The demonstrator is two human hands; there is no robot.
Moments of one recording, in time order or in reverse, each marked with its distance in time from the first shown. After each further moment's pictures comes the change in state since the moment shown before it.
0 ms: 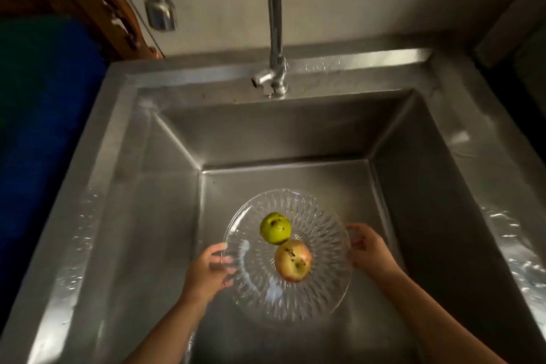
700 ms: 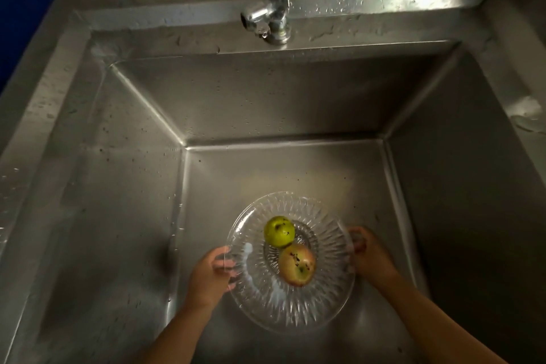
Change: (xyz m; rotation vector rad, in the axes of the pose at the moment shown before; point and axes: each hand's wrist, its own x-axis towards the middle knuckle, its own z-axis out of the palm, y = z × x) left_hand 0.056 -0.070 0.036 0.060 0.055 -0.051; right_hand 0.061 0.075 0.024 -0.148 0.012 0.078
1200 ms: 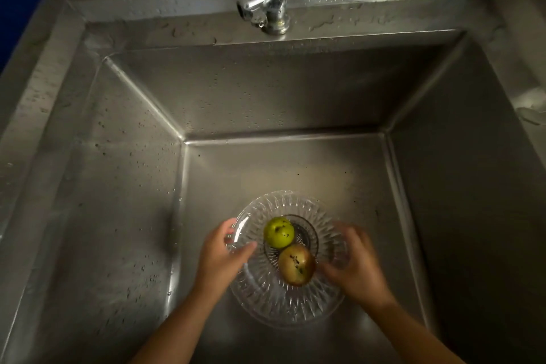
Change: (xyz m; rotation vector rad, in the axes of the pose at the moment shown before) left_hand -0.008 0.030 0.016 0.317 0.076 0.338; right_hand -0.035 0.002 0.016 -0.099 -0.067 -0.320
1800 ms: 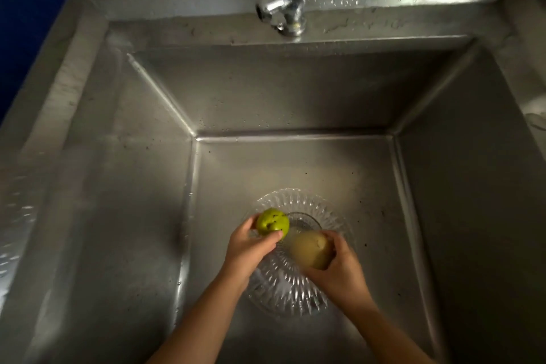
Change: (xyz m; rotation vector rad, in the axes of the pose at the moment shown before) left_hand -0.007 0.026 0.021 -0.561 -0.105 -0.208; right_hand -0.012 -0.029 0.034 0.074 0.077 0.047
